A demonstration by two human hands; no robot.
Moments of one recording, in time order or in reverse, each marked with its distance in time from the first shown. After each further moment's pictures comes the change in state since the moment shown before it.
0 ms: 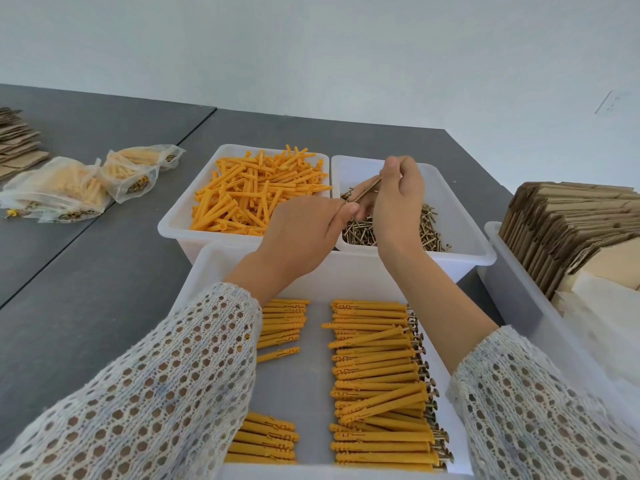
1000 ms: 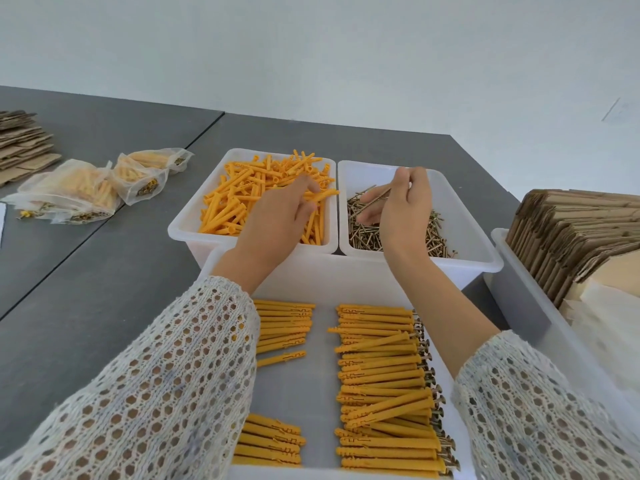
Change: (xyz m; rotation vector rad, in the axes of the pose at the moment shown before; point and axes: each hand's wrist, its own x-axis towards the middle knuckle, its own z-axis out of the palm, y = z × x) left_hand -0.003 -0.050 -0.003 -0.111 0.035 -0.241; right_hand 0.002 0.010 -0.002 -0.110 0.057 0.019
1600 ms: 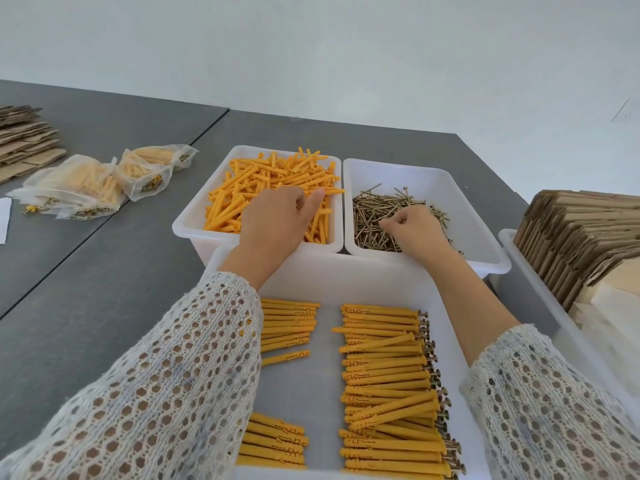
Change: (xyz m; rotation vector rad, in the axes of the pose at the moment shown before) left_hand 0.003 -0.001 0.004 0.176 0.039 -0.222; right_hand 0.037 0.042 -0.041 -0.861 -0.384 0.162
